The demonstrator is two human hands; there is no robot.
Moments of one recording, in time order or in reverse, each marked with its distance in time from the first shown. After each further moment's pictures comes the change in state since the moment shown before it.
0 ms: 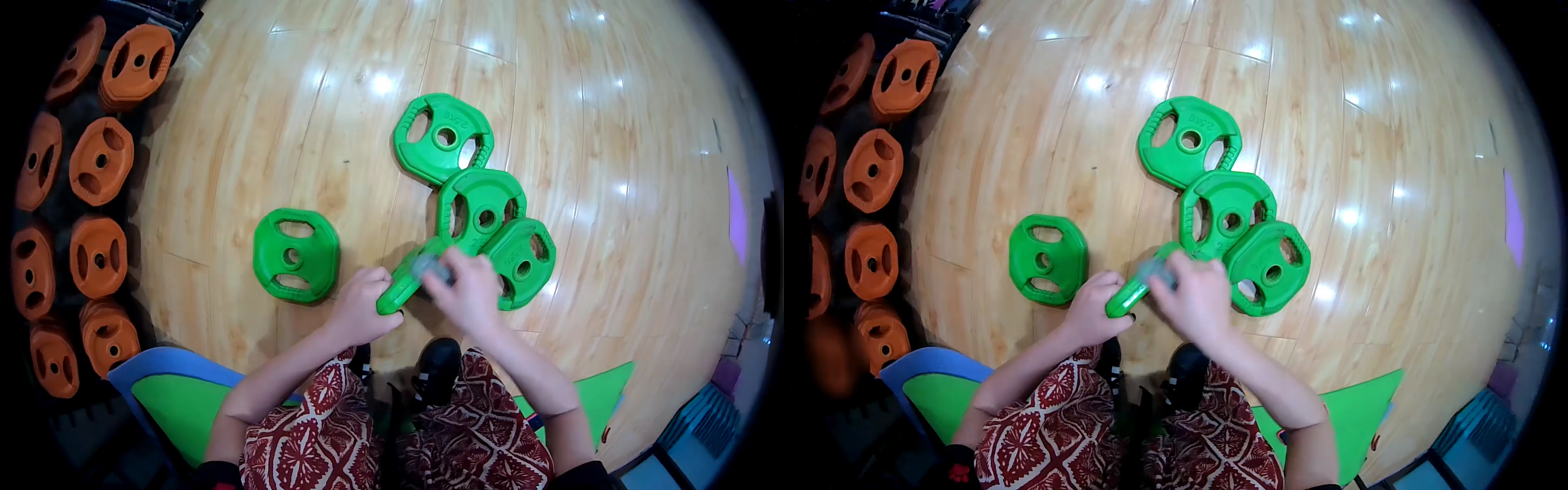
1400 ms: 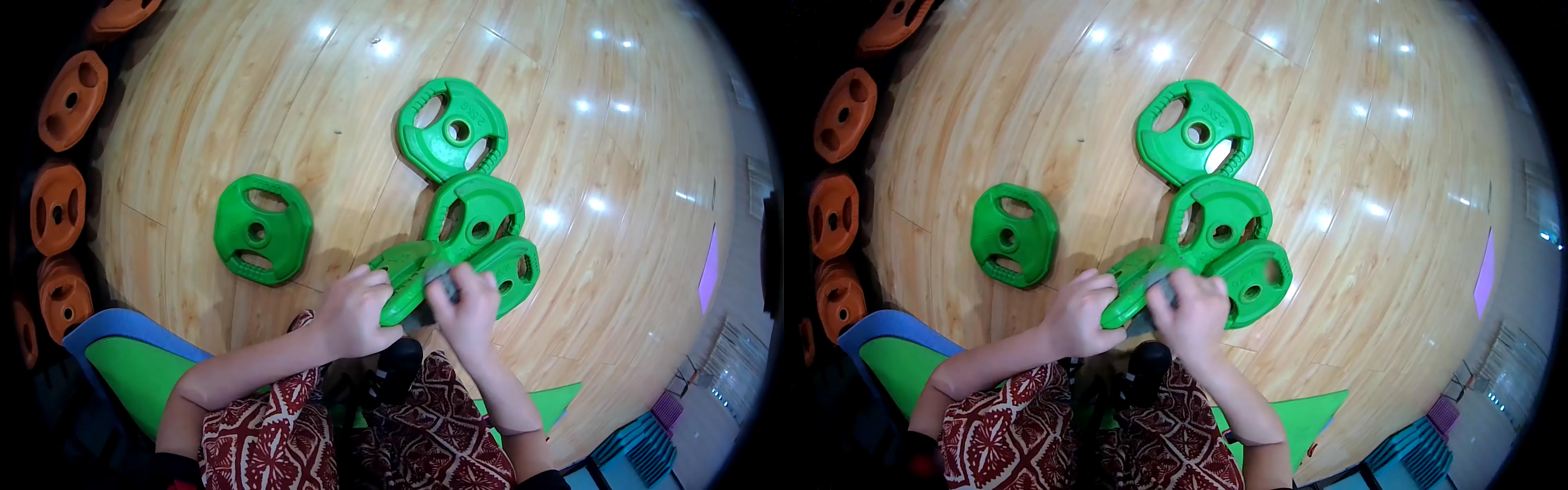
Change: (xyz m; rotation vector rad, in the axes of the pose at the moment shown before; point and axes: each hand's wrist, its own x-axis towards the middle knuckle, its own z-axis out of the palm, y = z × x) left_hand 0.021 0.017 0.002 -0.007 0.023 0.020; right_hand 0.013 0.012 -0.003 -0.093 0.008 -0.003
